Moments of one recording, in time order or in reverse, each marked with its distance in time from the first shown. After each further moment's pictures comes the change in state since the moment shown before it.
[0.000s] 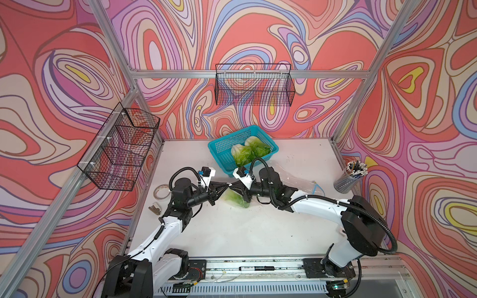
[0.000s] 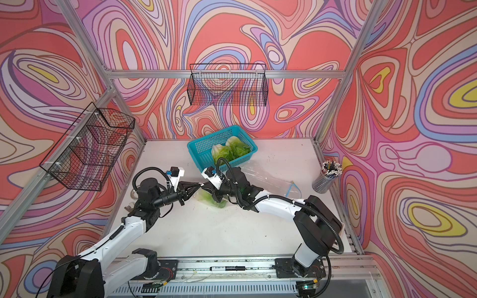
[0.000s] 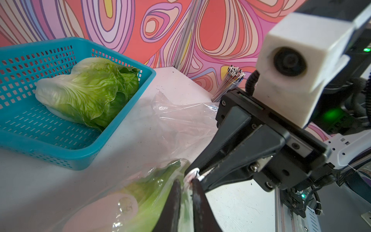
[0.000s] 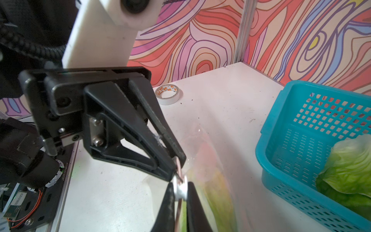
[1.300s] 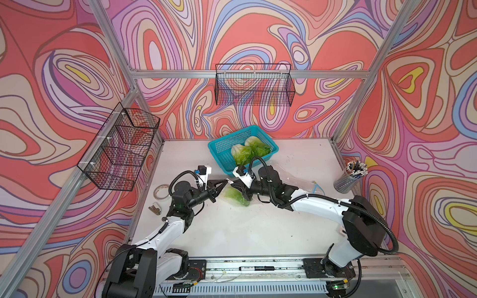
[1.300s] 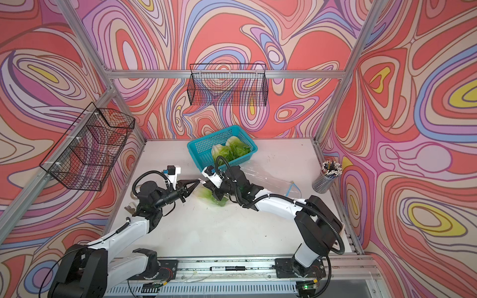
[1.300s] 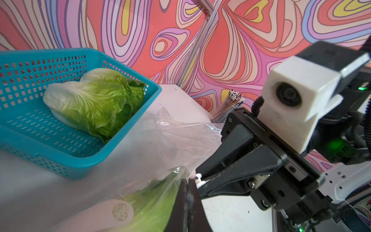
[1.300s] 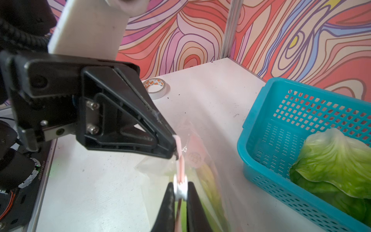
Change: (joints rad) left arm 0.008 0.077 -0.068 0.317 -0.061 -0.227; right arm -0.005 -0.002 0.028 -0.086 0.084 -0.063
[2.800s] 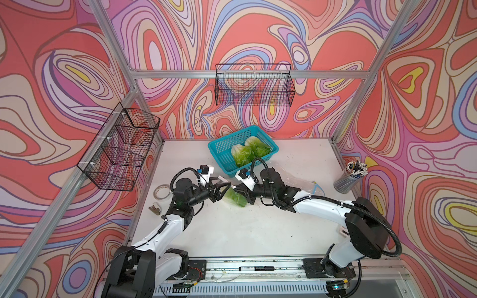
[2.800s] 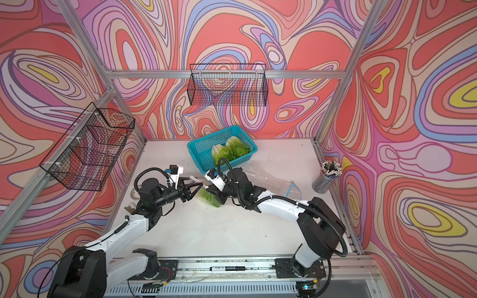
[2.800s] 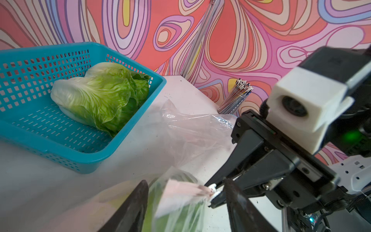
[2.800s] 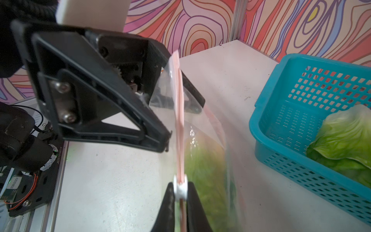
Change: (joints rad) left arm -0.014 0.014 0.051 -0.163 -0.003 0.129; right arm -0.011 -0.031 -0.045 -0.032 -0.056 0.034
